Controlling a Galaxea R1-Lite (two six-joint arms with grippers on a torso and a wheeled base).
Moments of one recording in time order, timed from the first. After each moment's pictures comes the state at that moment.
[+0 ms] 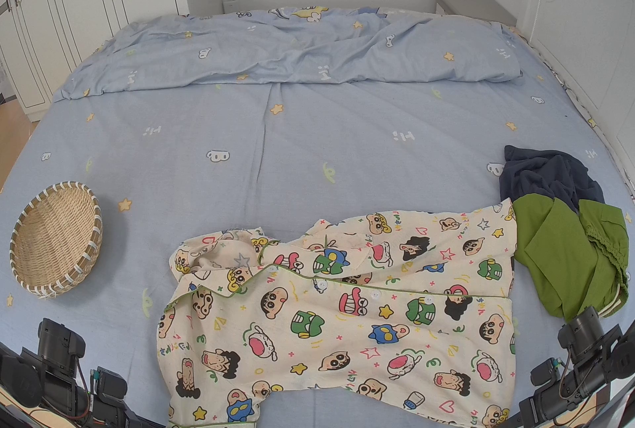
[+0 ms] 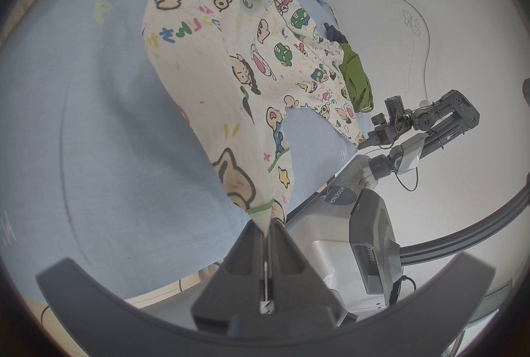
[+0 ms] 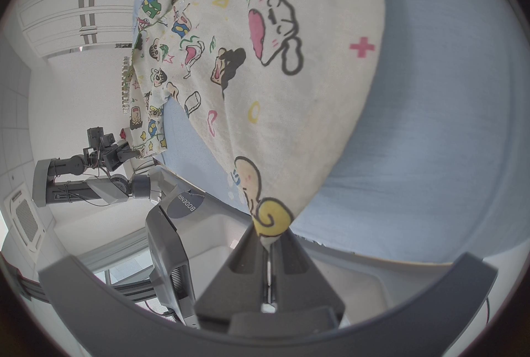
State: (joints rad) left arm 0.03 1.47 -0.03 -0.12 -0.76 0.26; right arm 0.25 1.63 -0.05 -0.18 0.61 0.21
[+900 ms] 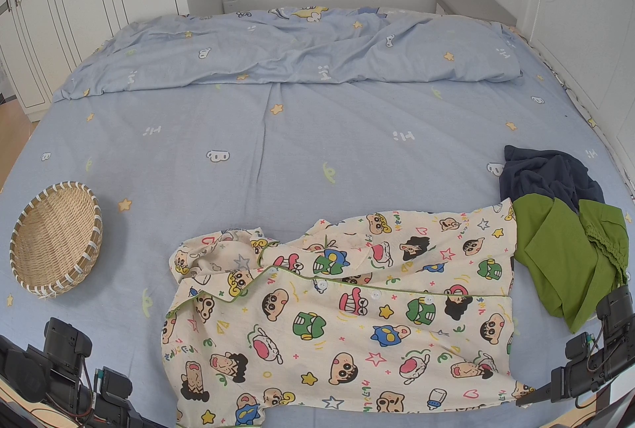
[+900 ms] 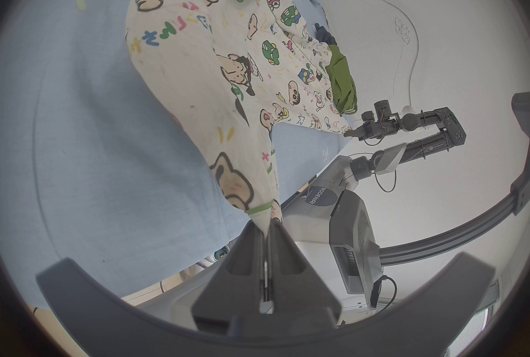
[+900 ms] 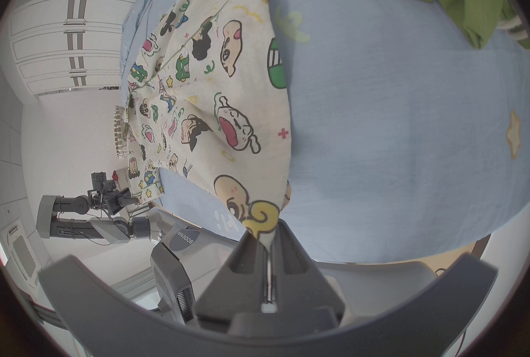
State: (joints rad) left arm 0.02 1.54 -0.05 -0.12 -0.86 0.25; right arm -0.13 1.48 -0.14 0.05 0.60 0.04
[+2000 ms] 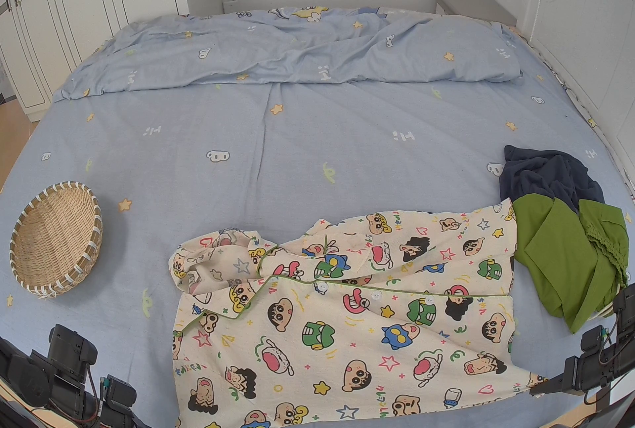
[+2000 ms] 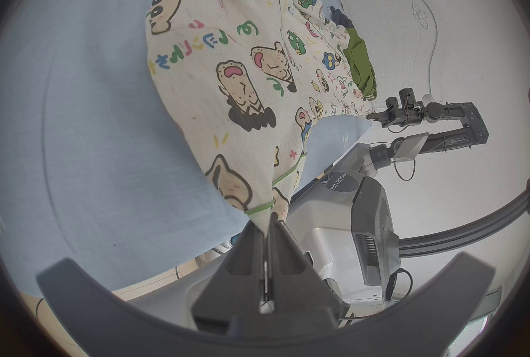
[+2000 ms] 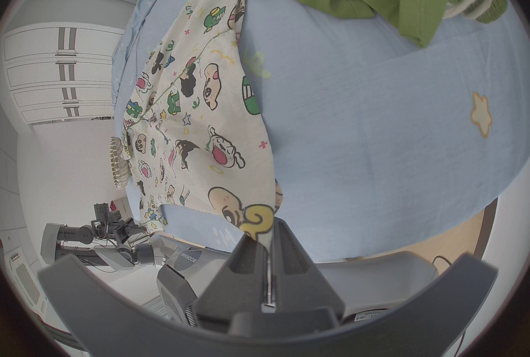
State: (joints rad) left arm -0.02 1.55 -0.02 -0.14 -0.73 0.25; right arm -0.29 1.39 -0.15 0.12 0.59 0.03
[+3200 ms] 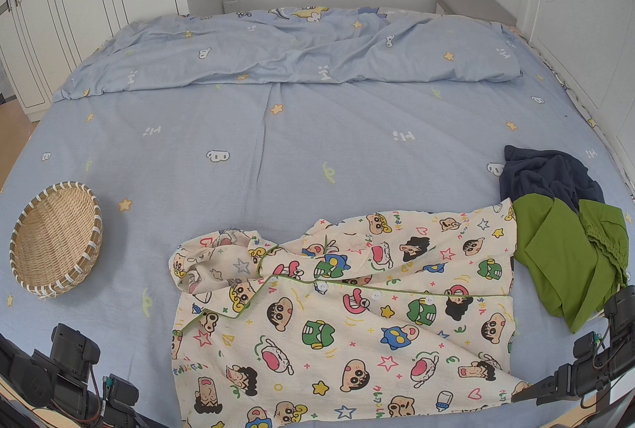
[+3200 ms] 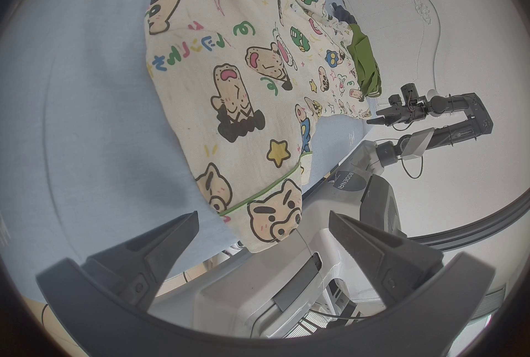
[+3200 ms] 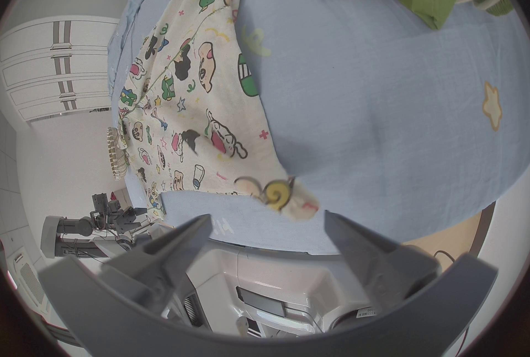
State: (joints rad) left arm -0.04 1.58 -0.02 -0.18 -0.70 0.25; right arm -0.23 1.45 -0.15 0.13 0.59 0.03
